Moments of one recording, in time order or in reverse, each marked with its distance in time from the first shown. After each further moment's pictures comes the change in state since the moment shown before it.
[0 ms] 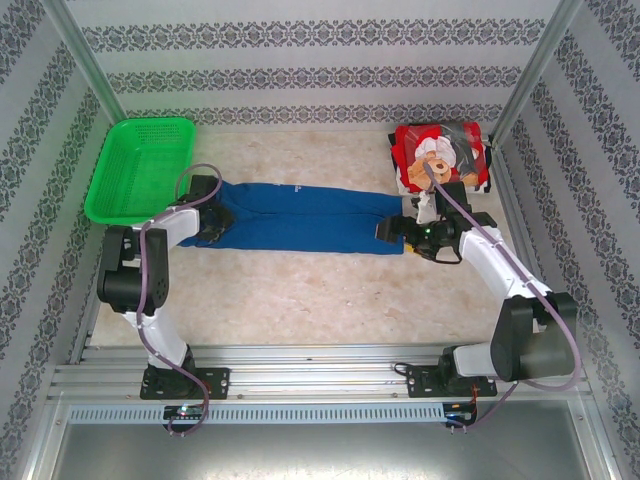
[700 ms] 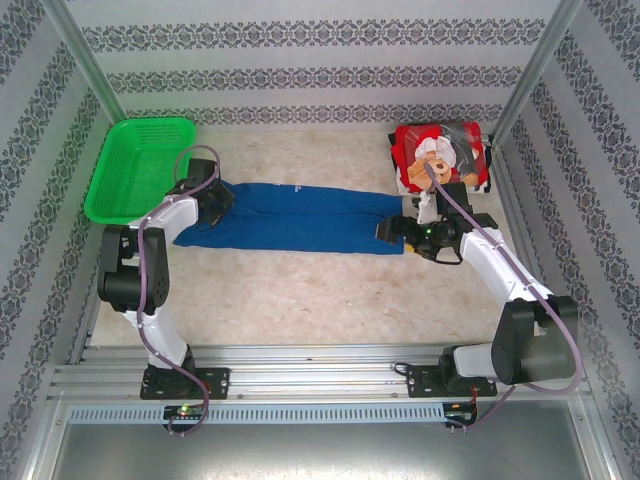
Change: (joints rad) left arm 0.000 0.011 0.148 0.004 0.031 0.013; right arm 0.000 -0.011 -0.005 0.000 0.002 0.000
